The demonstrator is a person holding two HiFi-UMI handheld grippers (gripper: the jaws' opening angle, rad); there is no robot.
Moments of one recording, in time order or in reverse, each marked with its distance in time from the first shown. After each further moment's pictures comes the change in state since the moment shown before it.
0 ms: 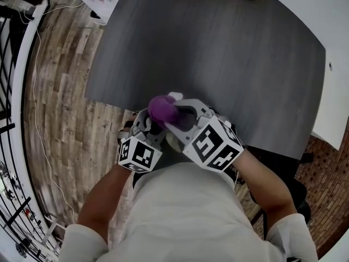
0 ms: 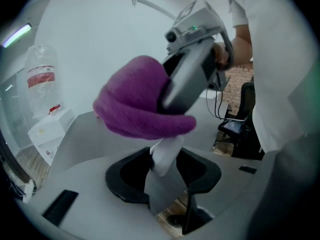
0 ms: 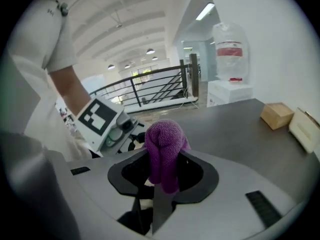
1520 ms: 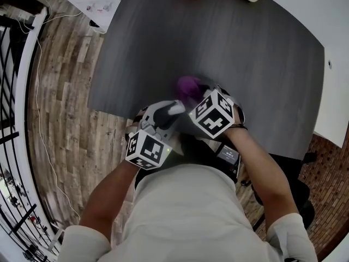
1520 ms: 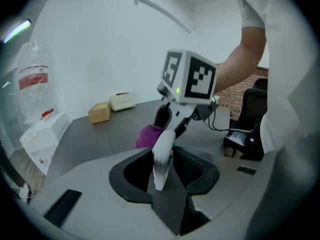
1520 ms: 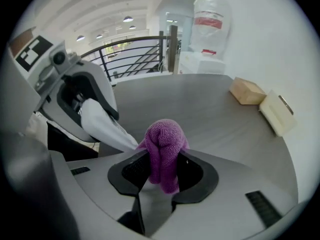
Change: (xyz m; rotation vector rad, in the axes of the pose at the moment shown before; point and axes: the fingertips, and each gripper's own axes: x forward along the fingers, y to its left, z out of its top) left arm 0.024 0.020 0.042 -0.004 -0.029 -0.037; right arm 0.018 -0.118 -0.089 0.067 0.316 -0.289
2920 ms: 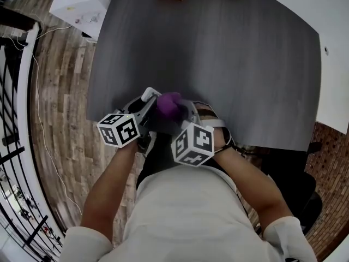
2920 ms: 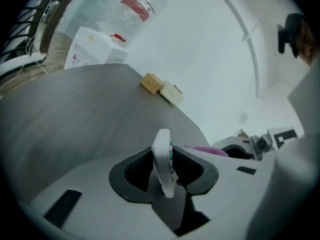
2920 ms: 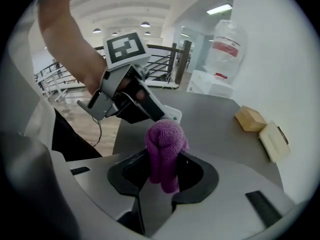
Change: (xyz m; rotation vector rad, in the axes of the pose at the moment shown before) left arm 0.006 0.087 -0.050 -0.970 -0.095 0.006; right arm -0.017 0.056 0.032 -0.168 -0.125 -0.075
